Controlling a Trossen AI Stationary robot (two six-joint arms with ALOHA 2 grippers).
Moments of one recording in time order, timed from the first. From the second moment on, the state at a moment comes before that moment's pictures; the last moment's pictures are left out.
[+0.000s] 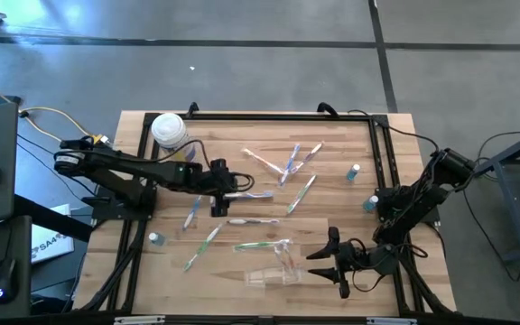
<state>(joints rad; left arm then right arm) -0.02 1.38 0.84 -0.34 -0.24 0.01 0.91 1.53 0.54 0.87 0.79 0.39</state>
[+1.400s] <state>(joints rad) 0.07 1.73 0.84 -0.24 -0.07 0.07 0.91 1.53 0.54 0.86 0.70 0.40</state>
